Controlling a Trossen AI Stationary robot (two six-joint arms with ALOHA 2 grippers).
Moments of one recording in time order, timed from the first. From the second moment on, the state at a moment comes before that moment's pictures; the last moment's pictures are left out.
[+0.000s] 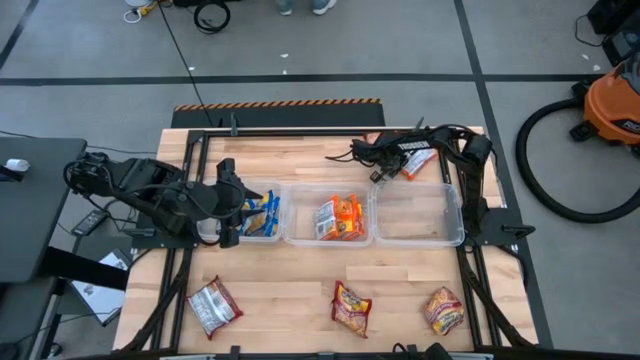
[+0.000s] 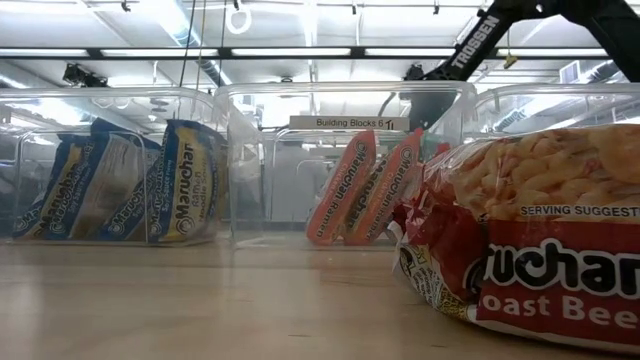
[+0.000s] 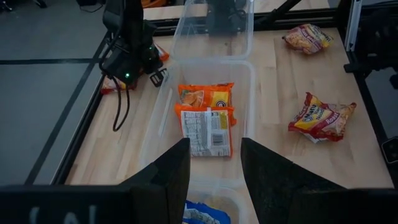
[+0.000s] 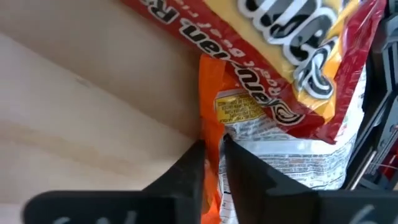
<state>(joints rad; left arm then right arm) -0.38 1.21 1.58 -1.06 -0.49 -0.22 -0.57 1.94 1.15 -0.97 0.50 0.41</state>
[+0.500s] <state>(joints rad) -0.38 1.21 1.58 -1.06 -0.50 -0.21 -0.55 1.81 1.21 -1.10 0.46 0.44</state>
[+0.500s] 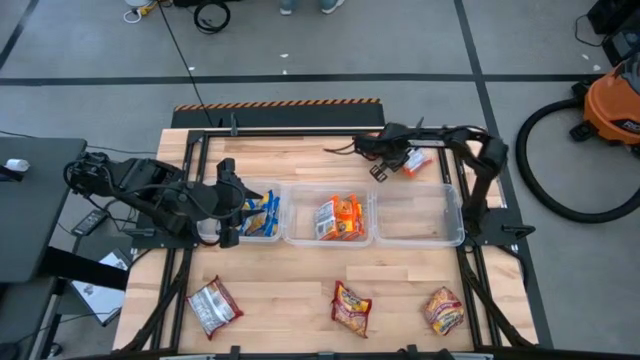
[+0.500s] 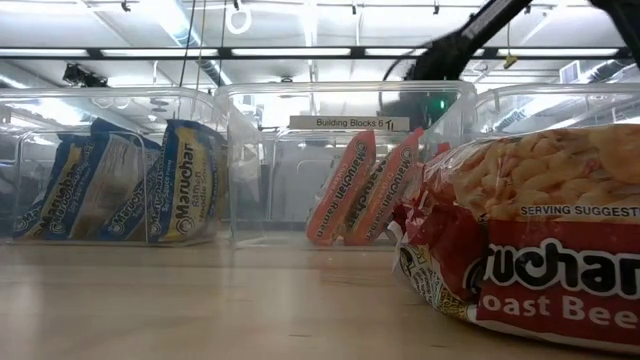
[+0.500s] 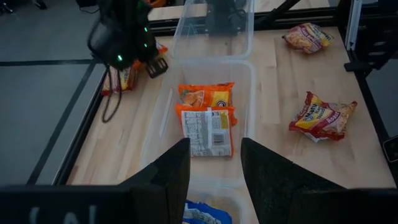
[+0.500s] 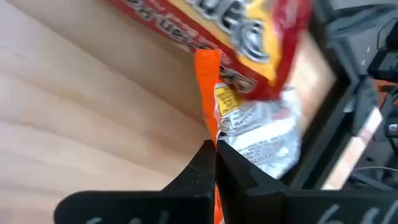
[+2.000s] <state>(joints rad) -0.43 1.20 1.58 -1.05 -0.55 -0.19 -0.31 1.34 1.72 -1.07 -0.04 1.11</state>
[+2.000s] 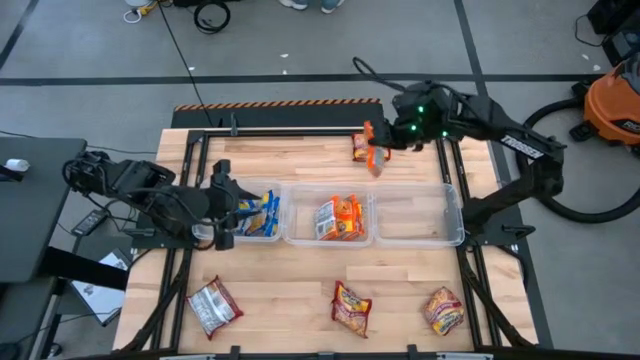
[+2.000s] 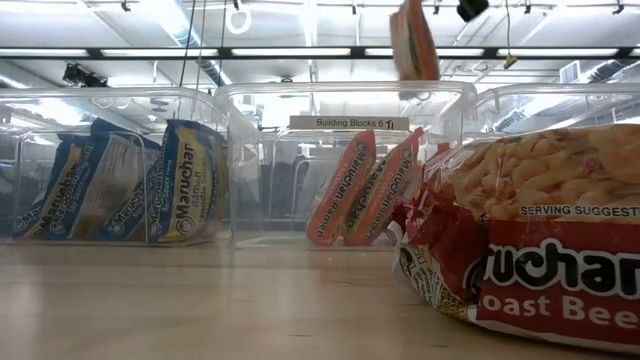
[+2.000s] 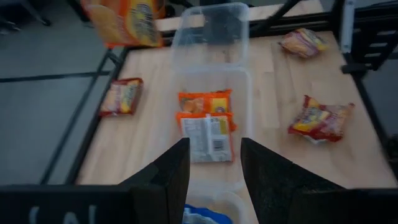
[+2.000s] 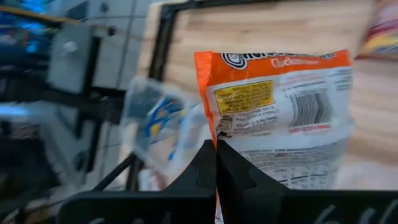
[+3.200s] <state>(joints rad) -0.63 1.13 1.58 -1.07 -0.61 -0.36 0.13 1.74 1.72 -0.75 0.29 1.45</state>
